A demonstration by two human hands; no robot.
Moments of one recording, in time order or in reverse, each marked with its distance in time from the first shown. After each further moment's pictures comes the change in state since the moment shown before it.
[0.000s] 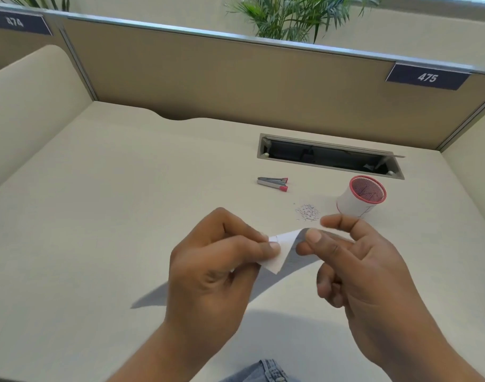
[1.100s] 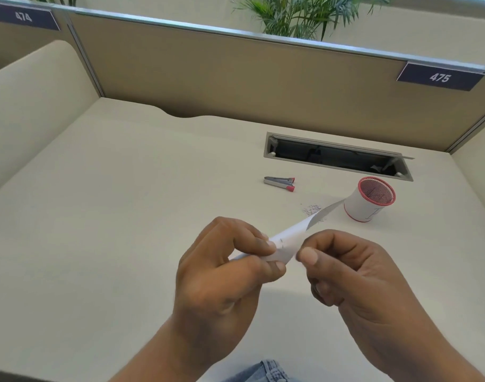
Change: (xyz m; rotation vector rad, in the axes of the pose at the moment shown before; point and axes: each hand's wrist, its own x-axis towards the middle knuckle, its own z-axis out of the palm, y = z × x) left_hand -0.005 -0.012 -0.004 0.057 0.028 0.234; right_hand 0.005 0.016 0.000 -0.018 -0.328 -0.113
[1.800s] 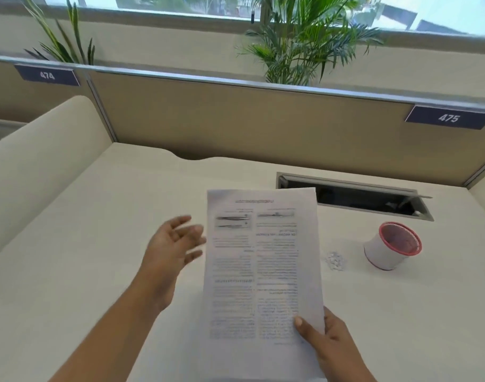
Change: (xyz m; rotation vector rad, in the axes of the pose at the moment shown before) left_hand 0.052 -0.166 -0.044 -0.458 0.093 -1.222; right_hand 0.081 0.141 -0.028 0.016 0.162 0.191
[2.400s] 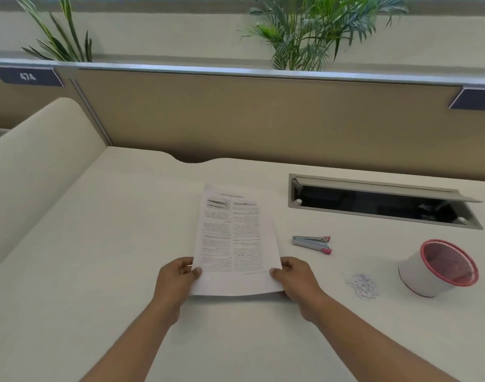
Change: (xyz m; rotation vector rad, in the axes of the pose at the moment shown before) left_hand 0.116 -0.091 -0.025 0.390 0.158 -0.210; right_hand 0.196 -0.009 0.039 -0.268 0.090 0.230
